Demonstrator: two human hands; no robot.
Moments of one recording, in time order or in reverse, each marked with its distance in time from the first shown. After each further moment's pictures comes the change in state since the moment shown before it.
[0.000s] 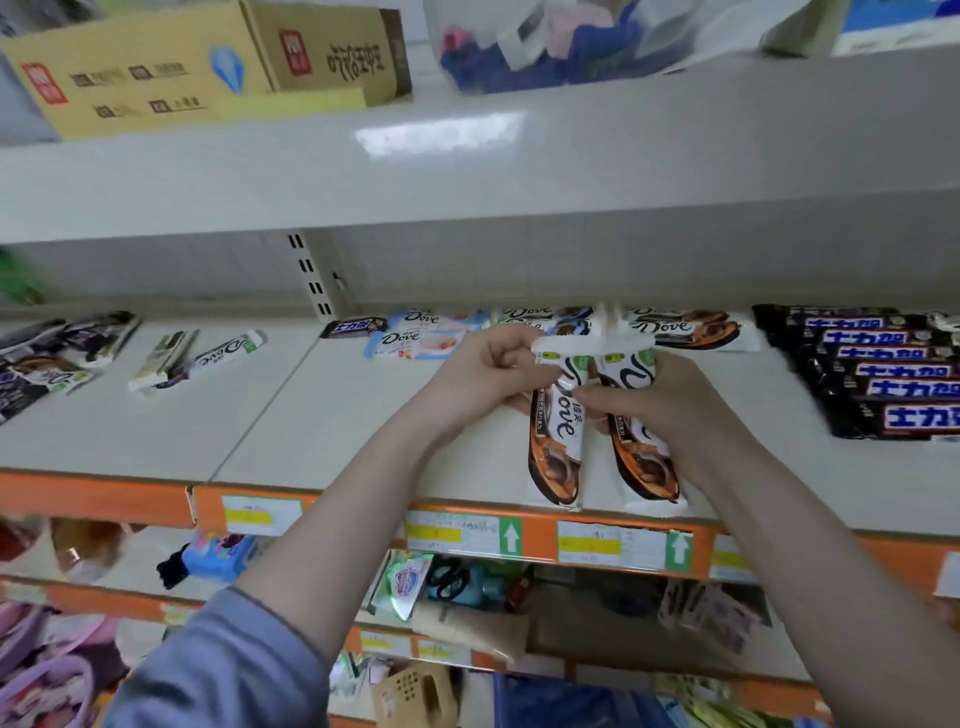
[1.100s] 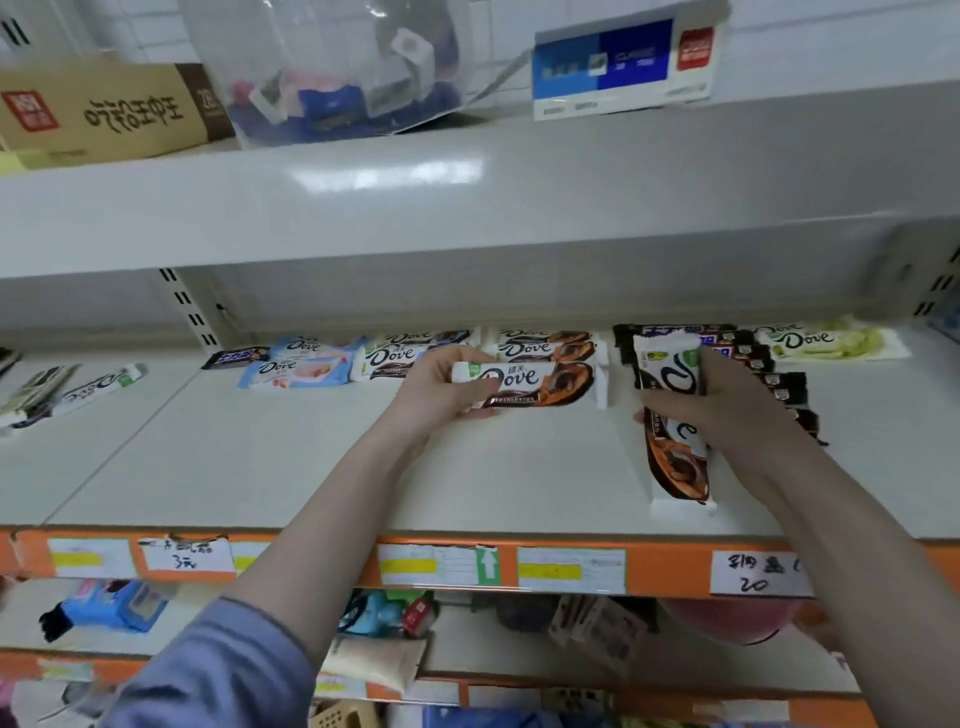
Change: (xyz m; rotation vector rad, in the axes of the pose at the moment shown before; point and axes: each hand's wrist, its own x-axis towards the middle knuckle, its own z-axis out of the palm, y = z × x) left_hand 0.058 -0.009 0.096 -0.057 0.175 -0.106; right_hand -0.016 0.016 -0.173 -0.210 0.115 -0.057
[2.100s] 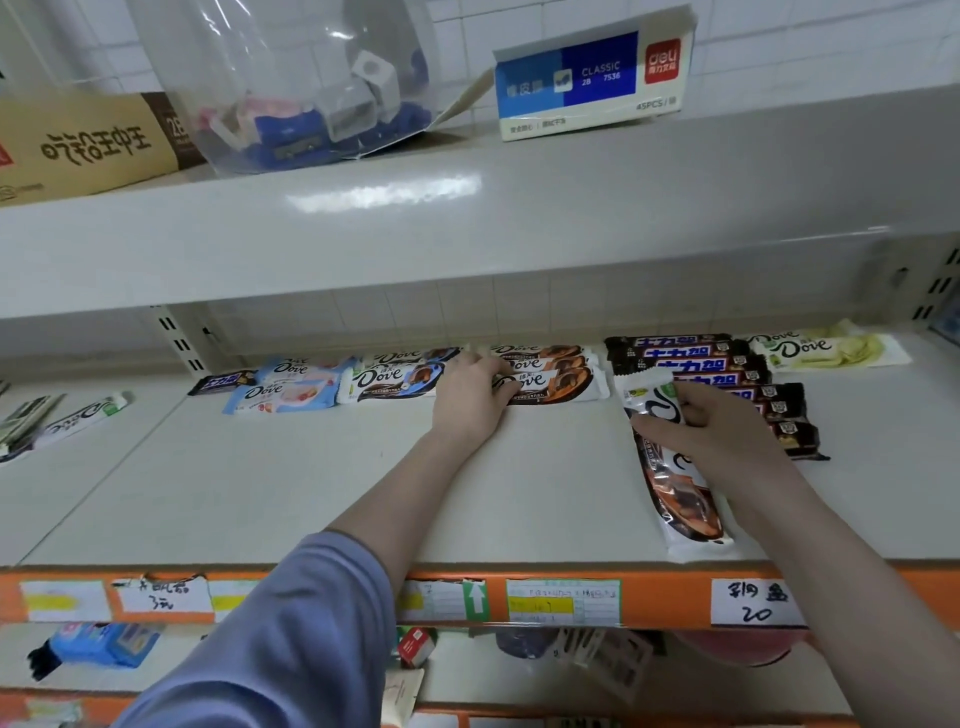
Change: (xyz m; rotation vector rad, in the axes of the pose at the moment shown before) left_hand 0.080 -0.046 0.033 0.994 0.248 0.346; right_hand 0.004 0.022 -0.001 0.125 0.066 -0.021
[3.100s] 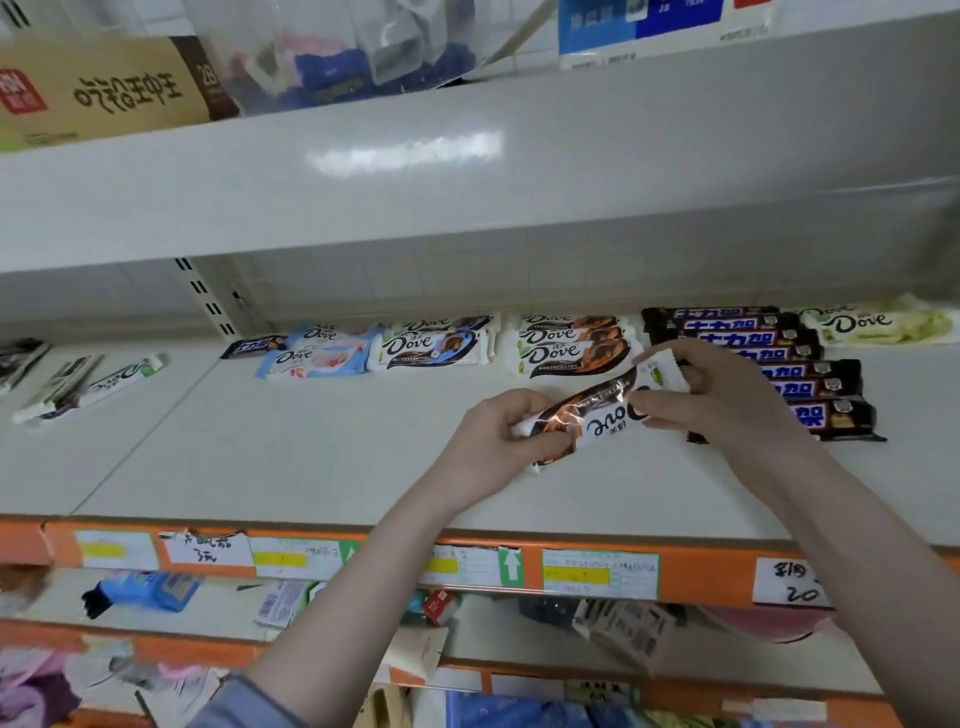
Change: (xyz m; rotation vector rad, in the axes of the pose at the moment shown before) left_hand -0.091 0.026 -0.060 -0.647 -0.331 -0.124; right_hand 0.012 -0.008 0.024 0.028 -0.132 0.018
